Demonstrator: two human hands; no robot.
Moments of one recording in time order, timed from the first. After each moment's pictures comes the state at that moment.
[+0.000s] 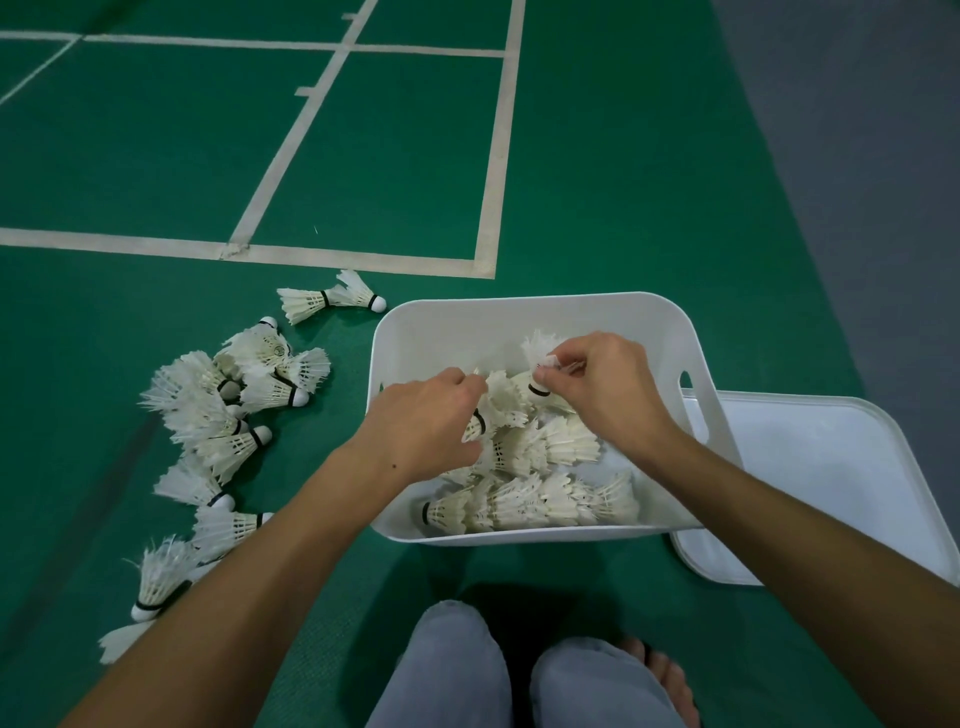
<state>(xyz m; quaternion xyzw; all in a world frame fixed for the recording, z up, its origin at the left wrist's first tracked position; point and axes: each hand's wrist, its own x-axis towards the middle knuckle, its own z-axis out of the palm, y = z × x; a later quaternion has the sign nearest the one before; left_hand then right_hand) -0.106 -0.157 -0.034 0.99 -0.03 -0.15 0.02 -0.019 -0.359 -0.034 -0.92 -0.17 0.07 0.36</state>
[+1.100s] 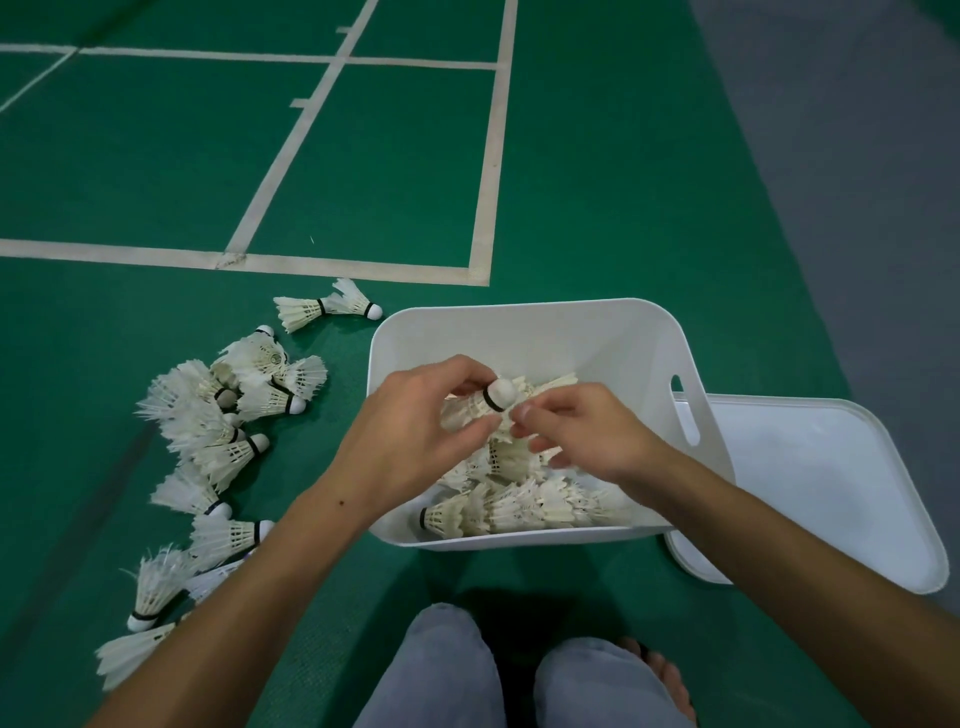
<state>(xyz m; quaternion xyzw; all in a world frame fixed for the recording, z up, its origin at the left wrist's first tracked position) -0.138 -0.159 0.003 0.93 0.00 0.04 0.37 -0.054 -0.362 -0.021 -0.80 -0.06 0.34 0.49</state>
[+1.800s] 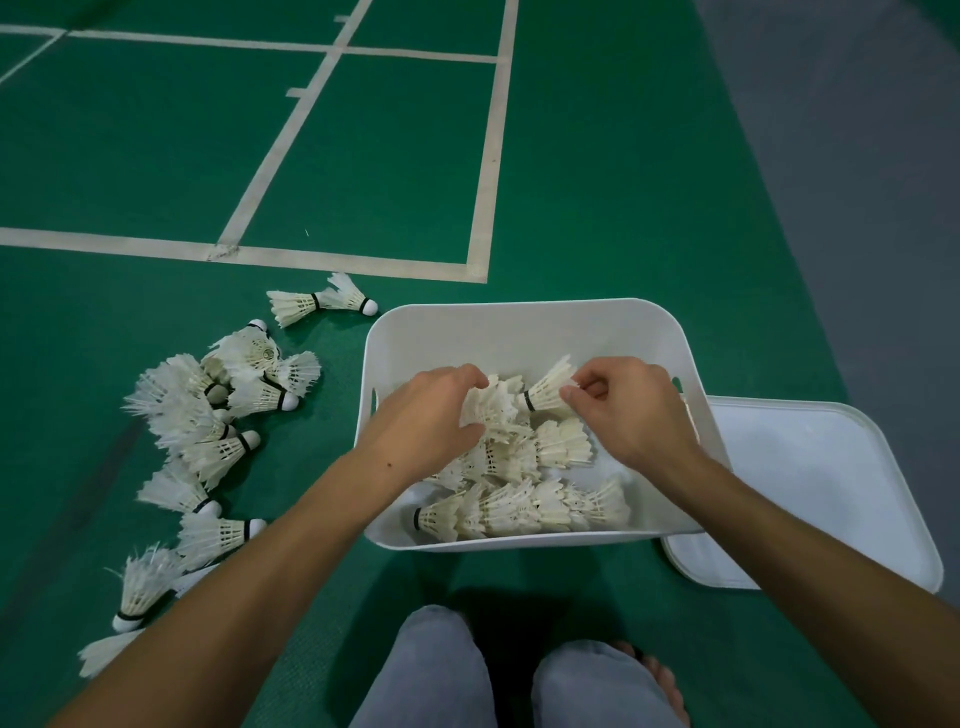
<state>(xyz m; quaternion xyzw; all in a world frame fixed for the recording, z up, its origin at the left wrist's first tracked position) -0.104 -0.165 -0.032 0.97 0.04 -0.08 0.21 -0.025 -0.389 -0.034 -0.95 -0.14 0.06 0.28</state>
